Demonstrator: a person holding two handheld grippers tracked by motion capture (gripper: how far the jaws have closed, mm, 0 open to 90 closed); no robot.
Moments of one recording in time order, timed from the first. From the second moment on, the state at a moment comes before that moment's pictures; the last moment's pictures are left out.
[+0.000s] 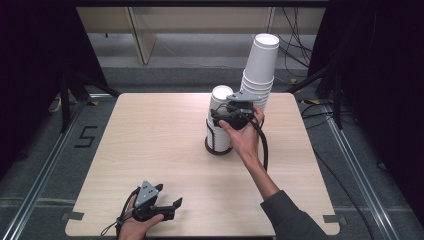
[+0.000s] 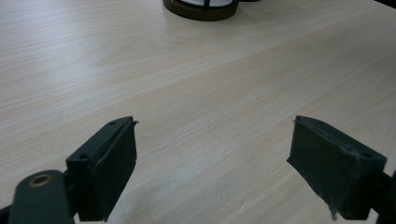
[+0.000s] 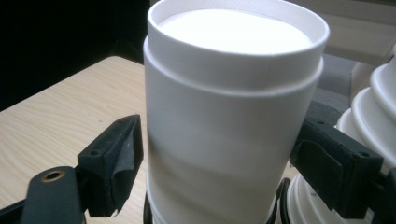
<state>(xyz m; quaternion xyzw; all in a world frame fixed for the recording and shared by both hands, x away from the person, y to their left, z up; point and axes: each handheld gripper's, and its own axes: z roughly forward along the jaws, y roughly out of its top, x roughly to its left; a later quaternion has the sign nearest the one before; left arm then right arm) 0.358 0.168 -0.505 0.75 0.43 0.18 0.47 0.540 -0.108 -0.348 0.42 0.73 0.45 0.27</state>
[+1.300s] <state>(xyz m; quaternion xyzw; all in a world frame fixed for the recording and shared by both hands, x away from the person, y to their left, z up) 0.358 0.167 -0.505 0.75 0.43 0.17 0.47 0.544 -0.104 -0.303 0.42 0.70 0.50 0.28</state>
